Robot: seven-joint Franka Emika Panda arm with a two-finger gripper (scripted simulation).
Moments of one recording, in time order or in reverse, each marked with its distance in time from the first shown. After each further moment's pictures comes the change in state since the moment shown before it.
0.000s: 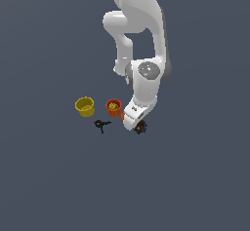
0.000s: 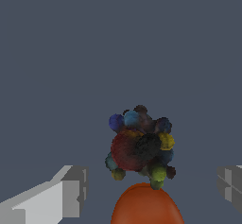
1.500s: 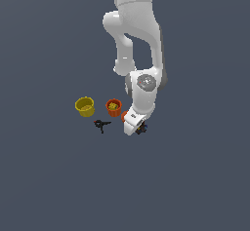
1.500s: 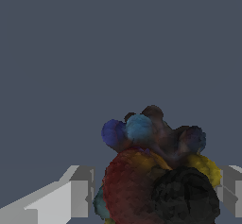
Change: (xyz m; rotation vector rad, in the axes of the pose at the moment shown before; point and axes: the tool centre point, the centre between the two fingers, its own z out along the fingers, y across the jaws) arm 0.000 0.000 0.050 -0.003 0.003 -0.004
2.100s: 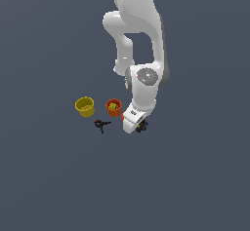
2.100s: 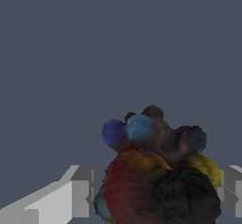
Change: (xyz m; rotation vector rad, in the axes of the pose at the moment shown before) arm 0.002 0.005 -0.030 0.002 -0.002 -0.001
